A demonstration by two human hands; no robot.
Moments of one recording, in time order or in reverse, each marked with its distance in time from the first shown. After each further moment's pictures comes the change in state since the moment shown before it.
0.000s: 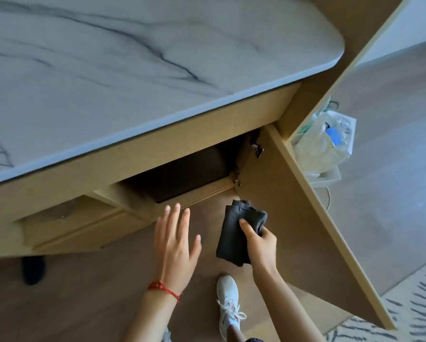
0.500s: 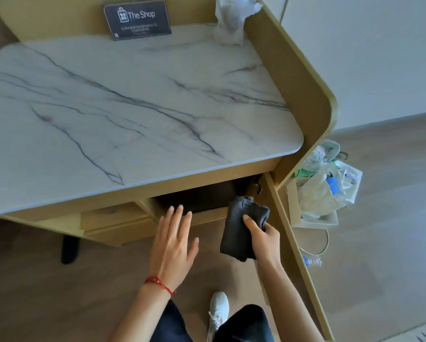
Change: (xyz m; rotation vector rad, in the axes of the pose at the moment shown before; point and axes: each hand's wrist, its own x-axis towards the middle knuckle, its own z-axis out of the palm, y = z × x) left_hand -0.011 0.075 -0.152 0.125 0.005 -0.058; right_hand -0.101 -0.150 -0.040 -0.036 -0.210 -0.130
